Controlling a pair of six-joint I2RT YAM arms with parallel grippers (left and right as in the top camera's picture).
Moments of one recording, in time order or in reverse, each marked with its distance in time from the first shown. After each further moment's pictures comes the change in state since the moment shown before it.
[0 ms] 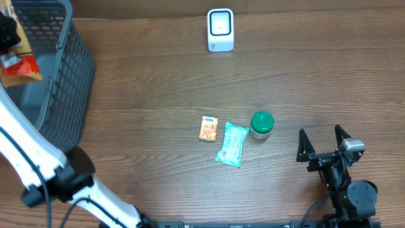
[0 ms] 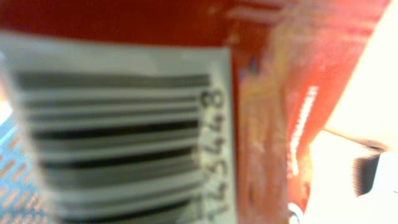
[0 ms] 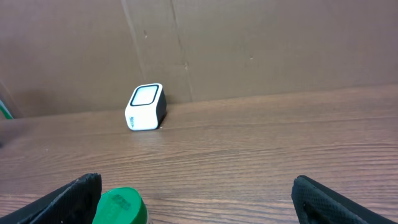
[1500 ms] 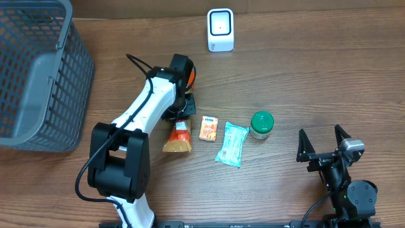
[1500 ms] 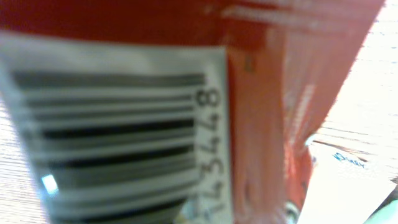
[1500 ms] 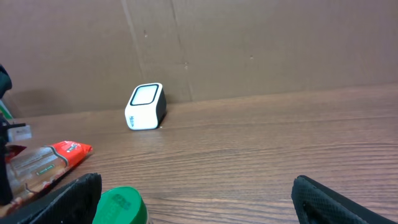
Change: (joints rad) left arm -0.860 -0.114 -1.402 0.394 -0.283 -0.469; right arm 0.000 0.002 0.000 0.000 0.000 0.000
